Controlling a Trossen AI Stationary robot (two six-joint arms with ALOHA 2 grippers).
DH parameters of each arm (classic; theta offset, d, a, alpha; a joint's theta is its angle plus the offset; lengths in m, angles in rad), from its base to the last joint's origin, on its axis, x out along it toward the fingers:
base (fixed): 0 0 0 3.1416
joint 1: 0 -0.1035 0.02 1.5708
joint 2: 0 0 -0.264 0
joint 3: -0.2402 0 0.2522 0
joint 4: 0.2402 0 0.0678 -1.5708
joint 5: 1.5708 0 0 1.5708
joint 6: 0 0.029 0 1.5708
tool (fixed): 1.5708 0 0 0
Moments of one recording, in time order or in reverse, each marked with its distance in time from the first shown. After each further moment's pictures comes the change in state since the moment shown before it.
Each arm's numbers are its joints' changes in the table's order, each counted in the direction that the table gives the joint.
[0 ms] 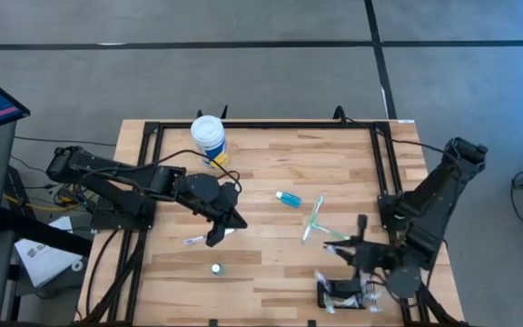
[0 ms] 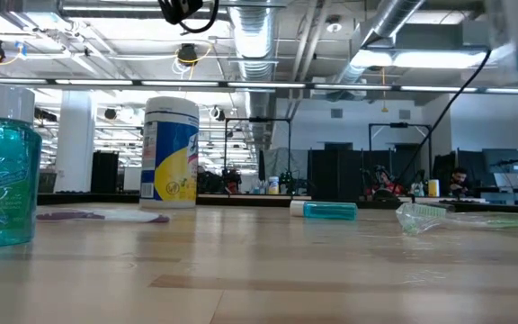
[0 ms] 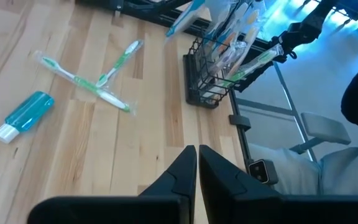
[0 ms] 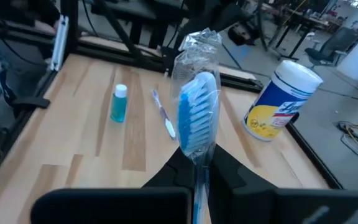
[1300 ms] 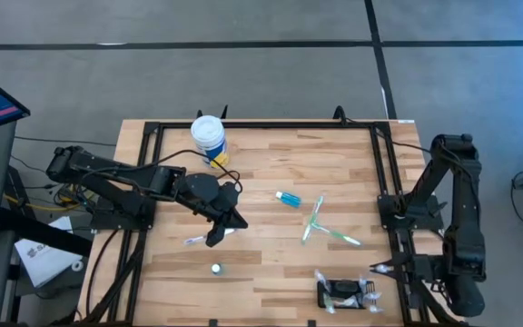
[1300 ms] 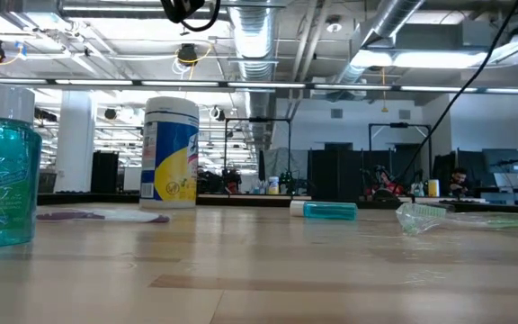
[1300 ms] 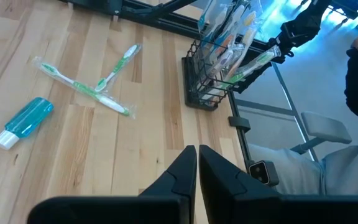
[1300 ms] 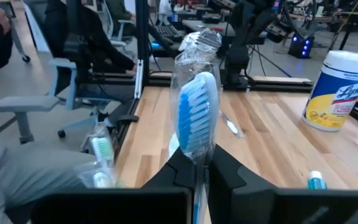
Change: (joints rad) left arm 0.000 0.000 0.000 -0.011 0.001 0.018; right arm -0.523 -0.049 0.067 0.353 0.270 0.705
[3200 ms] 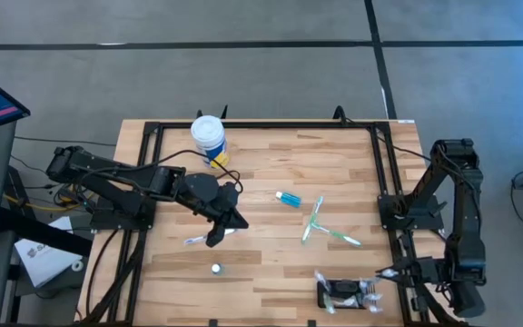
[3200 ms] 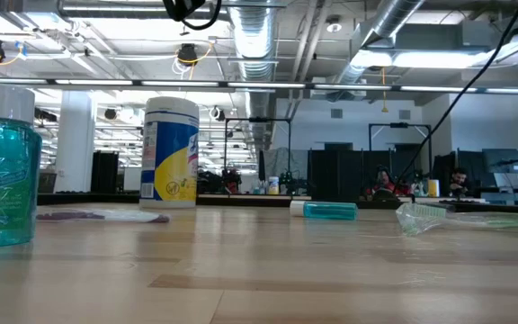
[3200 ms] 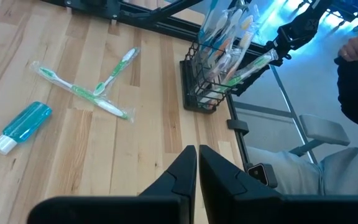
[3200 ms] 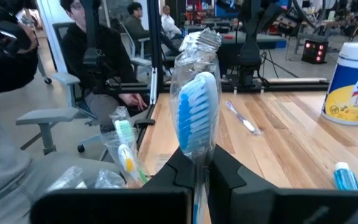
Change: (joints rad) left arm 0.003 0.000 0.000 -0.015 -0.001 0.001; right arm -0.107 0.066 0.091 -0.015 0.087 0.224
